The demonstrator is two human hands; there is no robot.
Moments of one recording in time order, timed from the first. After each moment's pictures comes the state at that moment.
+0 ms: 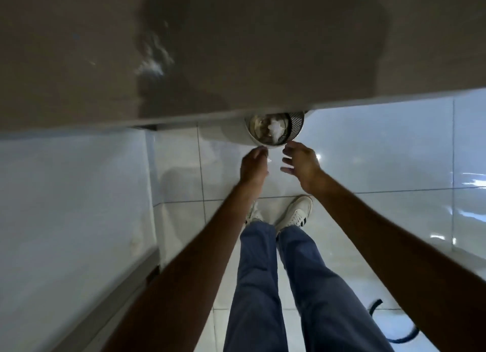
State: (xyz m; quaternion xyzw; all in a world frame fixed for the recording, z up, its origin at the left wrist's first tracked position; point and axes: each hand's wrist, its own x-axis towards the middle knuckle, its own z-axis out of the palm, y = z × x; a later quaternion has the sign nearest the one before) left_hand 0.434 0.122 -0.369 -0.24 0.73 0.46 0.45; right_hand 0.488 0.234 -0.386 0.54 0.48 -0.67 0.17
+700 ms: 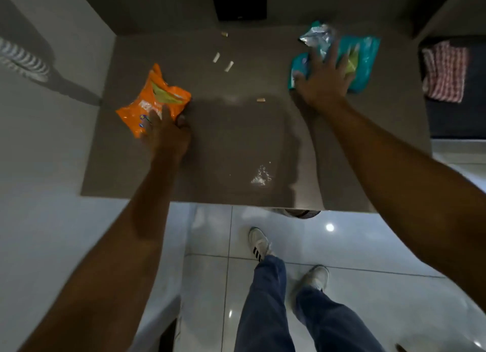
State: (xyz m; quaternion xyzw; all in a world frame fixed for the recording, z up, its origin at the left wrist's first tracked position) left_hand 0.128 -0.040 -0.119 -0.04 0.99 0.09 0.04; right_hand 0.167 0.297 -0.113 0.30 0.94 -0.15 0.02
